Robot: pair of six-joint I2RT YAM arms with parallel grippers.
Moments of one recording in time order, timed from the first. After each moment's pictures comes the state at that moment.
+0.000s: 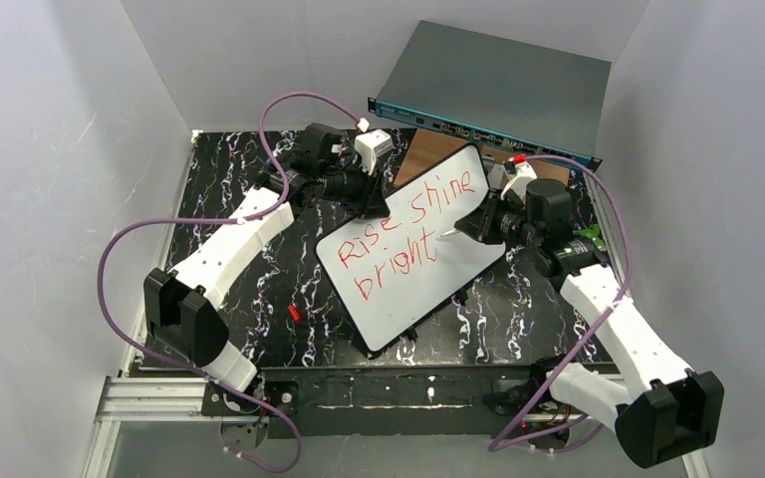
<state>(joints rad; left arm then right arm) -0.54 1.58 1.52 -0.67 0.54 0.03 0.34 1.05 0.88 -0.30 -0.37 0.47</state>
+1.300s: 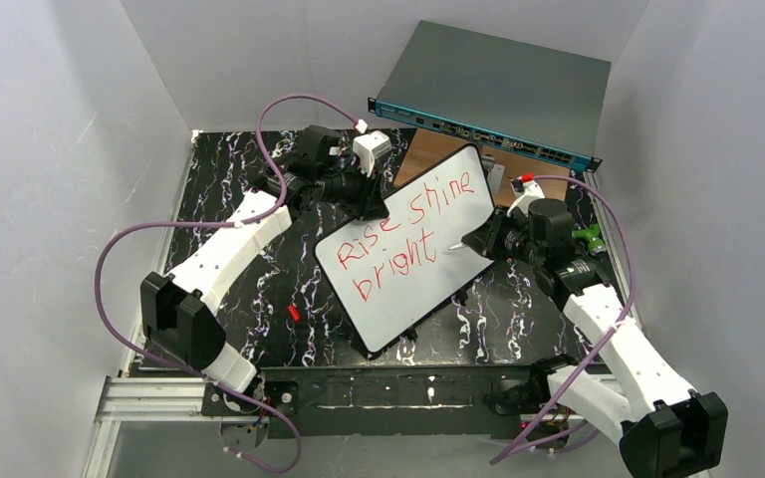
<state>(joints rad) -0.54 1.55 1.49 -0.65 0.54 0.03 0.34 0.91 0.76 -0.32 -0.28 0.52</state>
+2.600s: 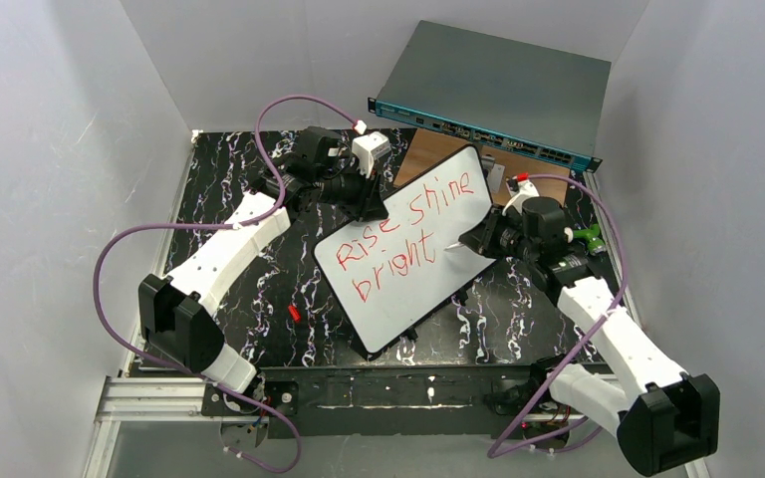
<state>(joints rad) -0.54 1.54 1.48 -0.65 0.54 0.03 0.34 1.01 0.73 -0.22 -0.28 0.54</state>
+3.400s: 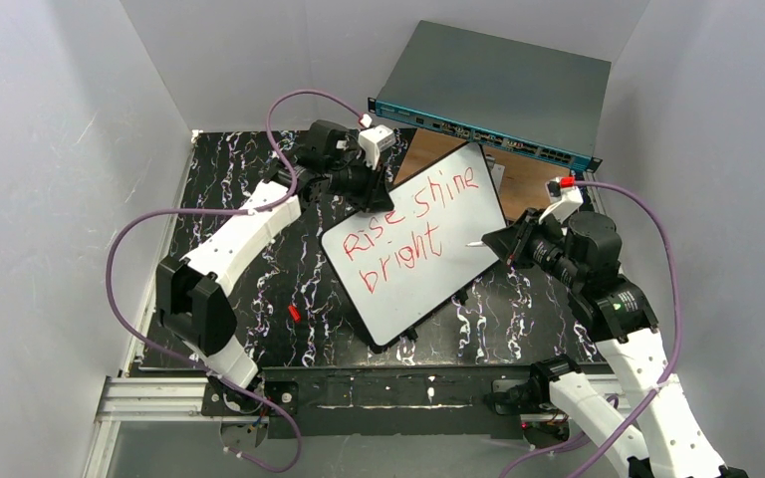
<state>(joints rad) -0.53 1.64 1.53 -0.61 0.54 0.02 0.34 0.68 0.91 -0.55 -0.25 0.49</state>
